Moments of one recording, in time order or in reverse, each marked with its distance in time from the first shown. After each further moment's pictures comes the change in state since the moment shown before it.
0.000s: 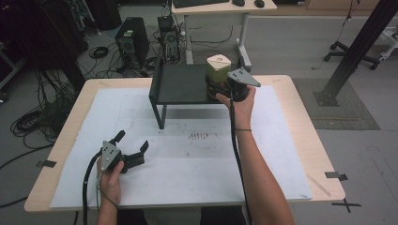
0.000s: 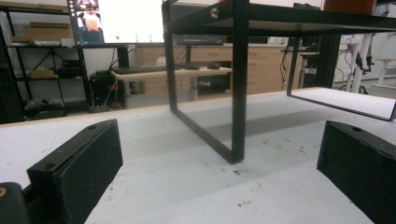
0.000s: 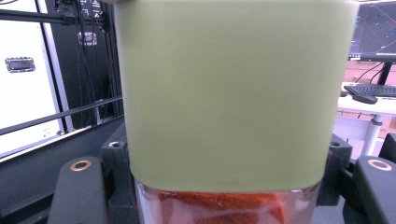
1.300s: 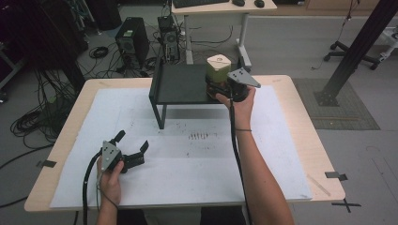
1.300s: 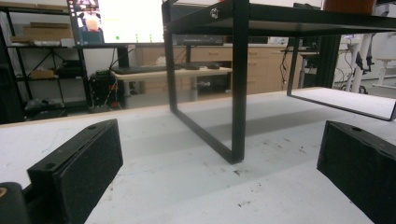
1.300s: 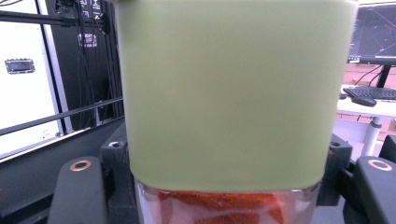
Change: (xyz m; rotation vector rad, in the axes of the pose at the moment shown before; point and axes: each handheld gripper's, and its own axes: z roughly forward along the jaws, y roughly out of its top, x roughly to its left) left arm 0.000 0.000 0.000 0.000 0.000 0.001; right arm 0.000 -0.001 0.000 -0.010 -0.001 -0.004
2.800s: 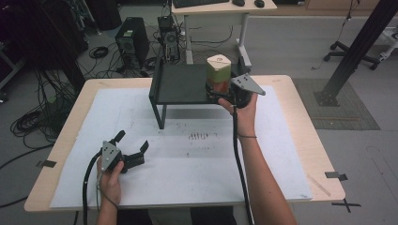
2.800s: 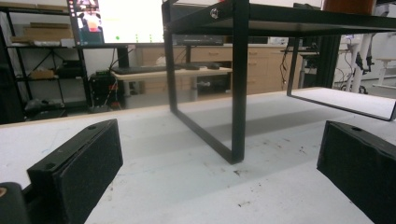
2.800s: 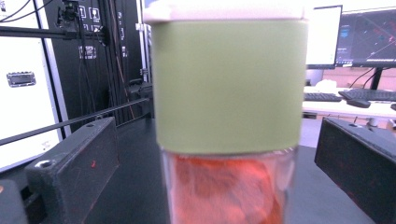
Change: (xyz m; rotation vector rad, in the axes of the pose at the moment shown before) left arm 0.000 0.000 0.000 0.000 0.000 0.001; right arm 0.006 -0.003 -0.026 -0.044 -0.017 0.023
